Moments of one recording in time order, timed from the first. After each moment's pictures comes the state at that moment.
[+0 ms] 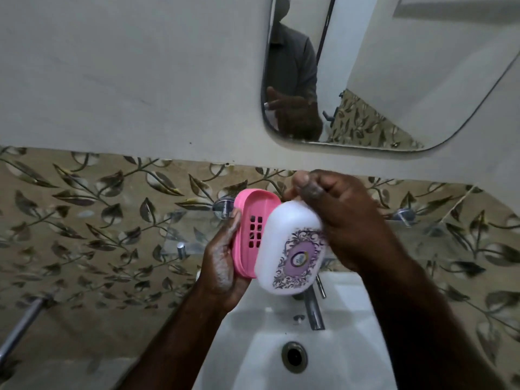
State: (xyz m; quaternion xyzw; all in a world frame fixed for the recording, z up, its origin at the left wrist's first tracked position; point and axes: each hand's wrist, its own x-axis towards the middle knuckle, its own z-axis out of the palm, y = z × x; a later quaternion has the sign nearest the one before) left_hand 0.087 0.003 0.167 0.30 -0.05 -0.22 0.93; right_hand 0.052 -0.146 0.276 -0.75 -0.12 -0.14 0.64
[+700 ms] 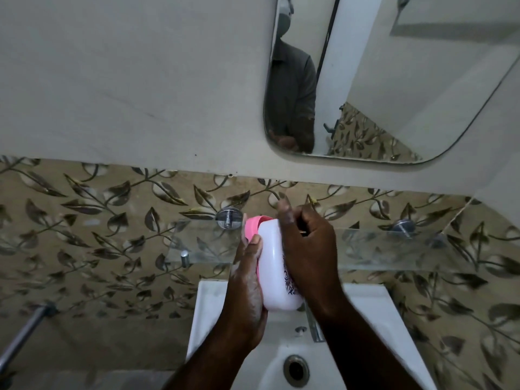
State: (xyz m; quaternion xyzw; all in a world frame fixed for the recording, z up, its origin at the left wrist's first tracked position) left_hand 0.045 -0.021 0.186 0.39 0.00 -0.15 0.91; right_hand 0.060 -0.112 0.220 -0.78 0.06 -0.30 0.55
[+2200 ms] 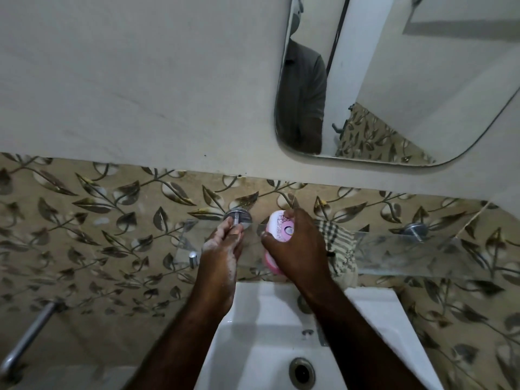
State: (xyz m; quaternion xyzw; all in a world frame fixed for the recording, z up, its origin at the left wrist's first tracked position) left_hand 0.106 0.013 0.170 0.46 0.09 -0.03 0.88; right_hand 0.099 -0.113 0.187 -0.91 0.11 -0.21 0.35
